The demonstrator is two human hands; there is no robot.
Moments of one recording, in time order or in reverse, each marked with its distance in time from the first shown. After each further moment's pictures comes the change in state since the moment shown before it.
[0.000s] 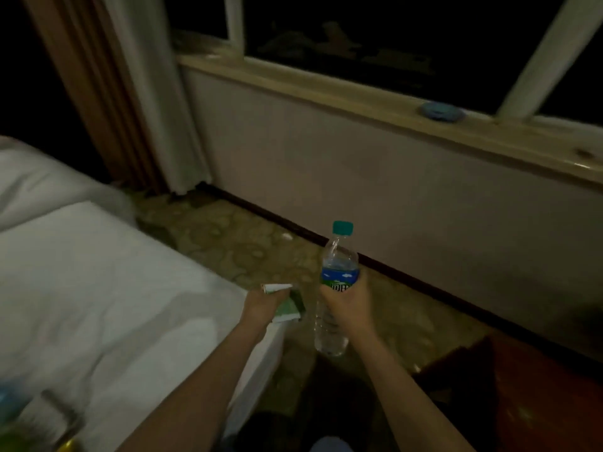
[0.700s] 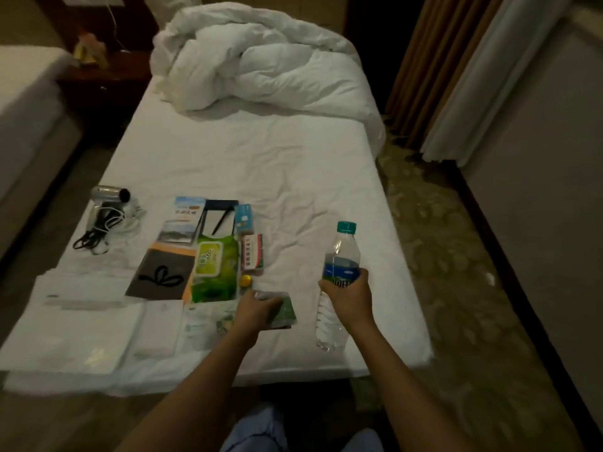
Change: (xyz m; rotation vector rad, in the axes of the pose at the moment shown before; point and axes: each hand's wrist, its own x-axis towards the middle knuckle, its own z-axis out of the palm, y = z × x) left_hand -0.087 -0.104 -0.231 -0.437 0.876 -0.260; right_hand -0.059 0.054 0.275 -0.396 -0.960 -0.041
